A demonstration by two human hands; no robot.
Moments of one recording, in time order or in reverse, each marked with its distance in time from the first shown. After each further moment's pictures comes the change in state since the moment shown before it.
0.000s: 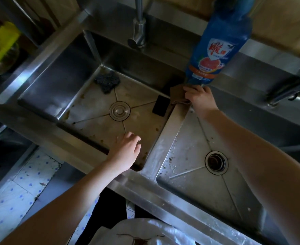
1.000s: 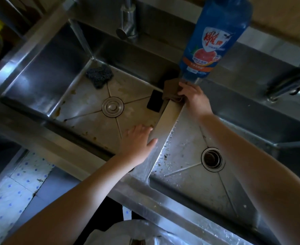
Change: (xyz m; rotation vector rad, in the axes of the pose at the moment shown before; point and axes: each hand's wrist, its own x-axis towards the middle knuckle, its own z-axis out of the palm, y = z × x) left_hand 0.034 0.055 0.009 -0.106 0.024 0.022; right_hand -0.012 0.000 0.023 0.447 0.200 0.137
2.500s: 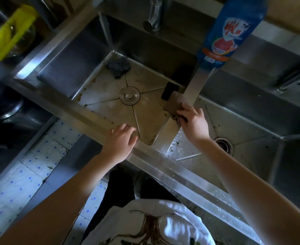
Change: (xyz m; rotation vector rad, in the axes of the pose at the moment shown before) left_hand -0.108 -0.087 -0.017 -0.001 0.094 -0.055; right_hand -0.115 -0.102 0.031 0.038 0.004 0.180
